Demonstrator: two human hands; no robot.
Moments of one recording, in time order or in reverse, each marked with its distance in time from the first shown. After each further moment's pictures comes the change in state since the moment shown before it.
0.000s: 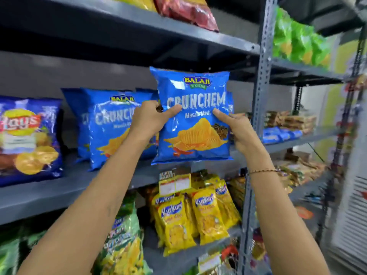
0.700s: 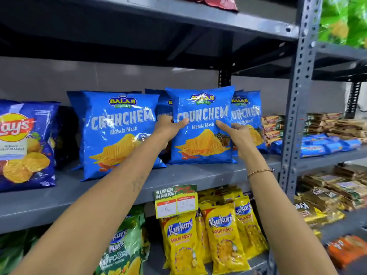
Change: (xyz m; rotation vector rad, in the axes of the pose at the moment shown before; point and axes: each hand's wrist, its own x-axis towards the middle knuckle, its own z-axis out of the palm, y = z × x) left_hand 0.083 -0.053 0.085 -0.126 -0.001 -0.321; right_hand 0.104 0.062 0.012 -0.097 0.032 0.036
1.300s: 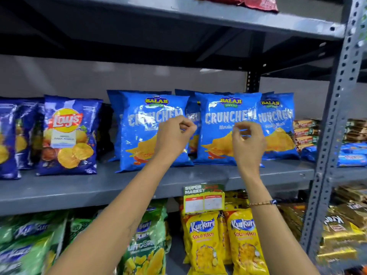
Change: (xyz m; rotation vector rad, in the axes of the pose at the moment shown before) left_hand -0.066 -0.013 -0.058 0.229 0.254 0.313; right_hand -0.066 -0.001 0.070 -0.090 0.375 -0.559
